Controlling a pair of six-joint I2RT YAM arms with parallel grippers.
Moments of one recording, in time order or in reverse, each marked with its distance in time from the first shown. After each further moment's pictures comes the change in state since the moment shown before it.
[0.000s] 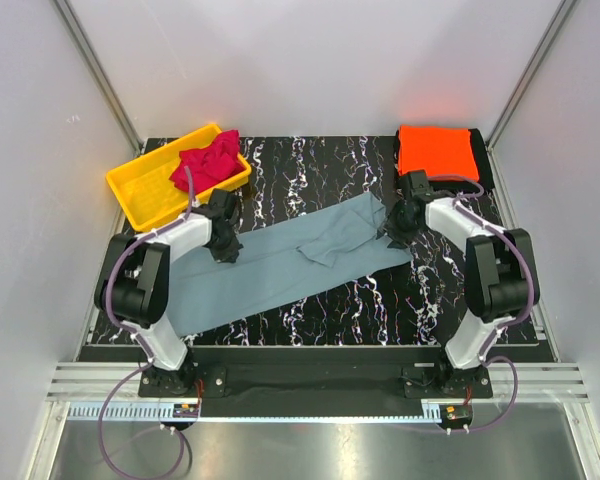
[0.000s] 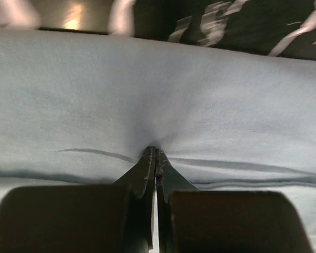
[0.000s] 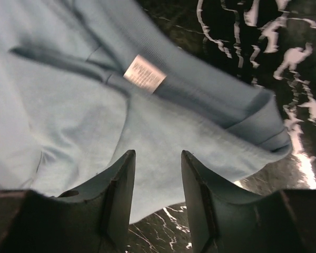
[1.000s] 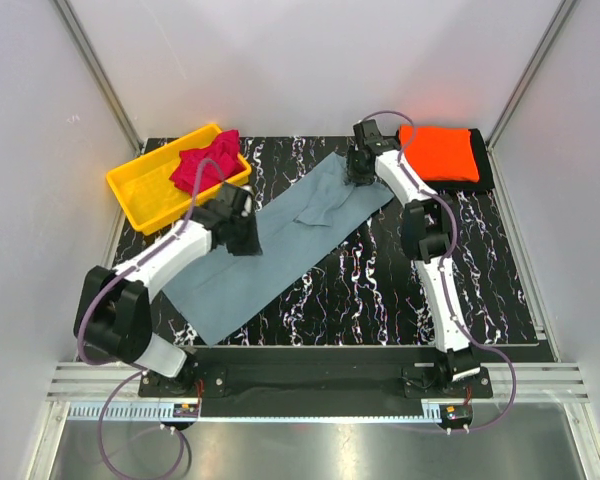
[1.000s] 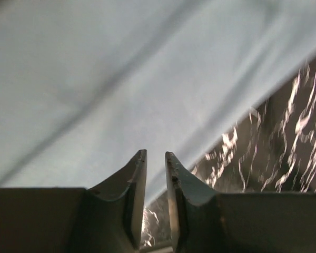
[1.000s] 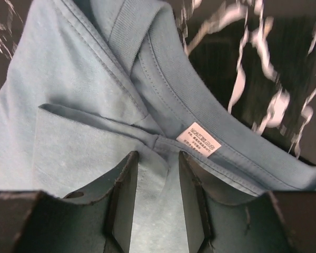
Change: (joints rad) left arm -0.105 -0.255 0.032 -0.049 0.197 0.202; right arm 0.105 0.839 1.184 -0.167 0.093 -0.406
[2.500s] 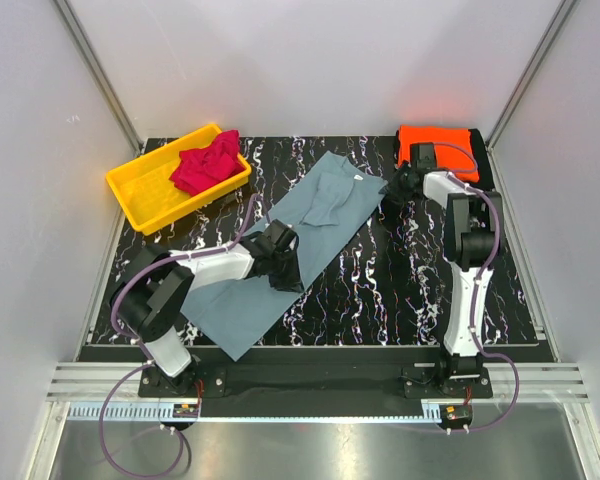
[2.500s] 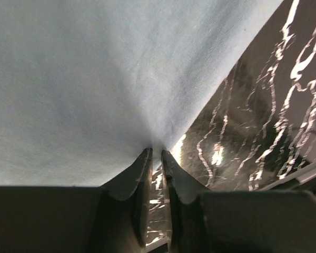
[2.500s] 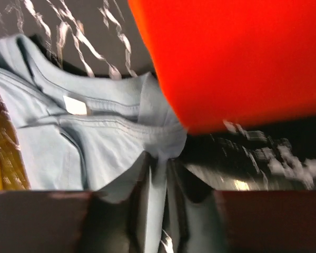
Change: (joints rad) left arm -0.338 0.214 -0.161 0.301 0.109 -0.265; right arm -0.228 -0.346 -0.730 0.477 -0.203 0.343
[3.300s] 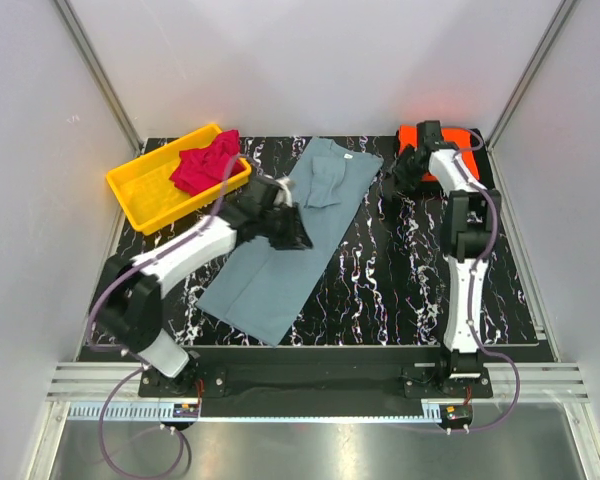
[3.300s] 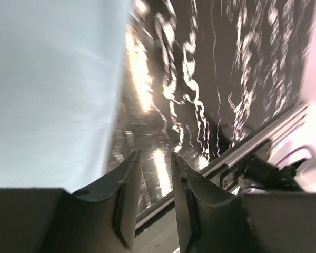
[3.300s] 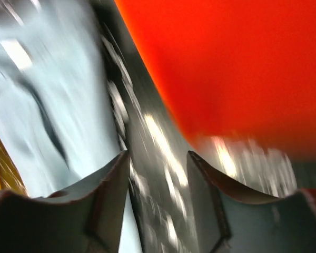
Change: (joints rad) left arm 0.064 -0.068 0.284 -0.121 0.133 0.080; right arm -0.041 0.254 0.569 -0.409 -0.011 -0.067
